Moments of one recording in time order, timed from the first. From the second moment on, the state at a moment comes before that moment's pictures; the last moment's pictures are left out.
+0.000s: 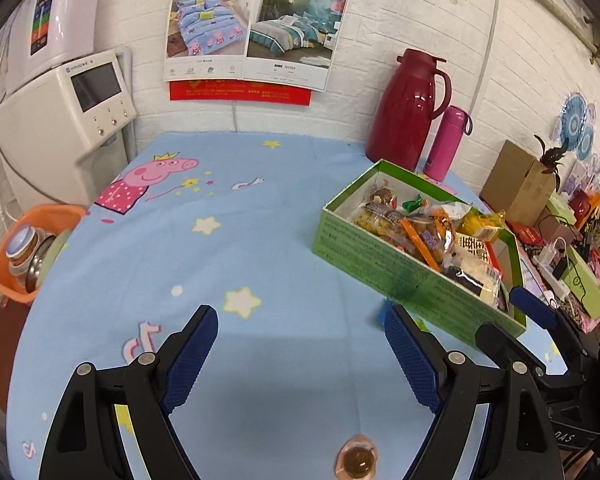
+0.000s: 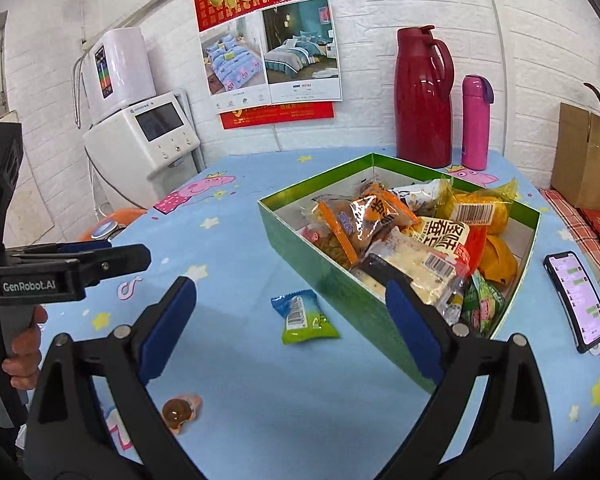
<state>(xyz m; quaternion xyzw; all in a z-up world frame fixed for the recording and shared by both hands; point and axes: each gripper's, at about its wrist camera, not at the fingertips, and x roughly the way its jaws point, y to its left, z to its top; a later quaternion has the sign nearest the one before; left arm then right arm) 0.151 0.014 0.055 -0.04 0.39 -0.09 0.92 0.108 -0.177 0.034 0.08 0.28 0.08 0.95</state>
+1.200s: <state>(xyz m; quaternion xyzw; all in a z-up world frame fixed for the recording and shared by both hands) 0.090 -0.006 -0.034 0.00 0.46 -0.20 0.86 0.115 -0.169 -0.009 0.07 0.36 0.07 0.93</state>
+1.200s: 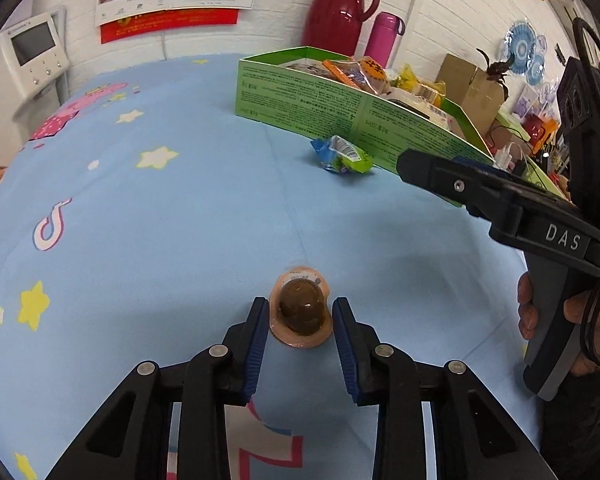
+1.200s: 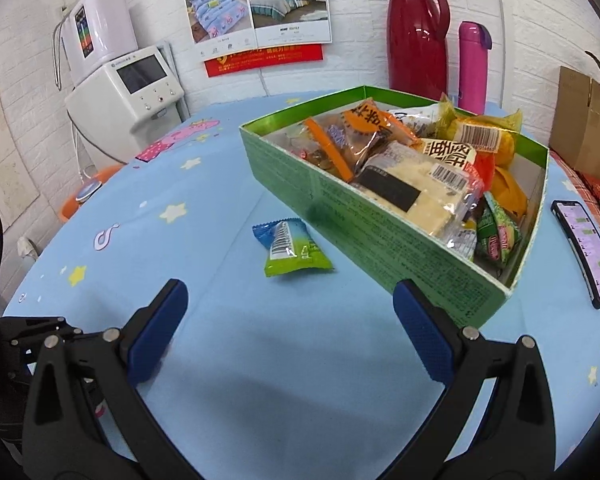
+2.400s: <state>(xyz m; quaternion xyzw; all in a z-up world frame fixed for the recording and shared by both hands) 0.104 0.027 -0.037 -0.05 0.43 -0.20 0.88 0.175 -0.140 -0.034 0.06 0.42 0.08 0.90</state>
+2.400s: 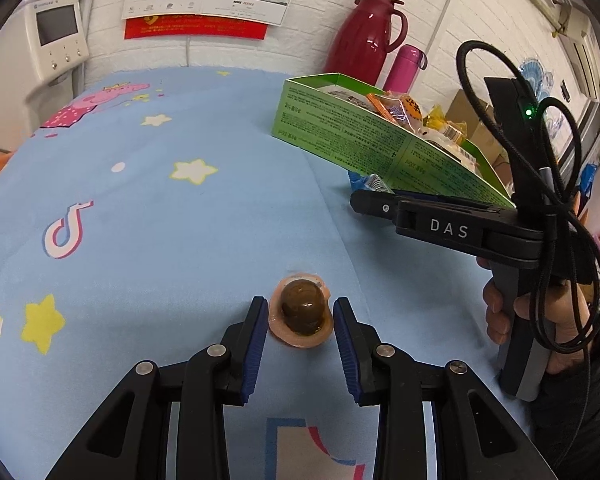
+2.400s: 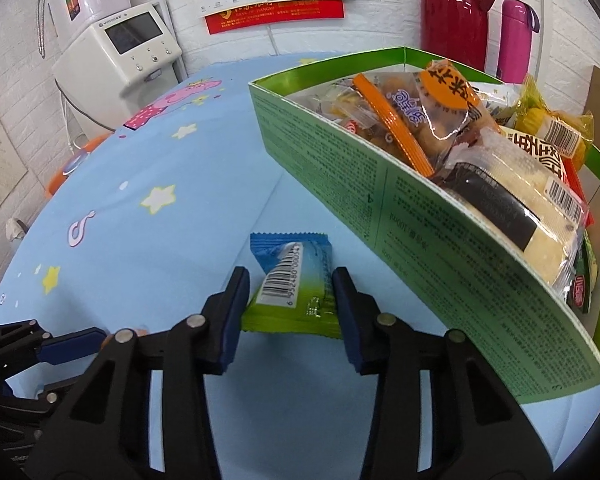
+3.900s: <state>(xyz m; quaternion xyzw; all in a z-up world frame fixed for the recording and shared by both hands) 0.114 0.031 -0.003 -0.06 0.44 -0.21 0.87 0.139 -0.136 0.000 0.04 0.37 0.15 0.91</state>
